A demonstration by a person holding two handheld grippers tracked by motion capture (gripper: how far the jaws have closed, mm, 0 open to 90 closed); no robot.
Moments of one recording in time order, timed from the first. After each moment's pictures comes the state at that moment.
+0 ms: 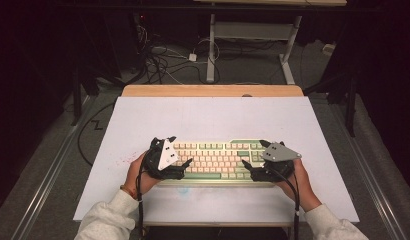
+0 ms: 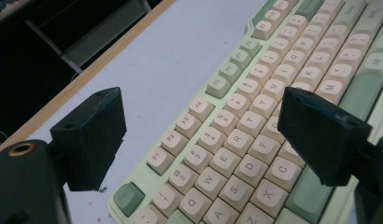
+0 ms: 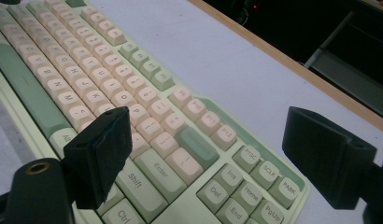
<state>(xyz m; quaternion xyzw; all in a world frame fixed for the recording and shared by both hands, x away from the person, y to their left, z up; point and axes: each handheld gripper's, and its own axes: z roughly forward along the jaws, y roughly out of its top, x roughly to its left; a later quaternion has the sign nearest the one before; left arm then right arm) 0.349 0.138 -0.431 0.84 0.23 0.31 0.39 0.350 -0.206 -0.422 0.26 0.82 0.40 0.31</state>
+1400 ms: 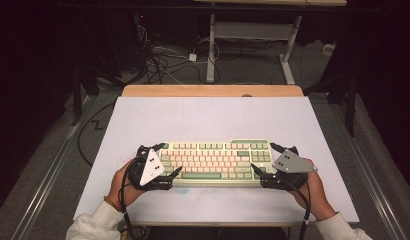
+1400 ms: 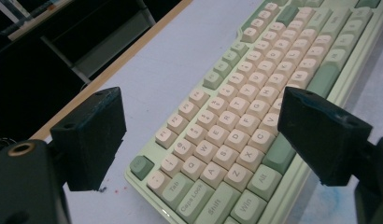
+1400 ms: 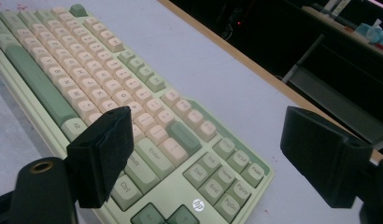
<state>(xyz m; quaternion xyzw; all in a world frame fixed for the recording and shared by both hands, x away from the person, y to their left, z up) 0.310 0.166 -0.422 0.83 0.21 0.33 0.40 0.318 -0.225 -0.407 0.25 0.80 0.41 0.35</state>
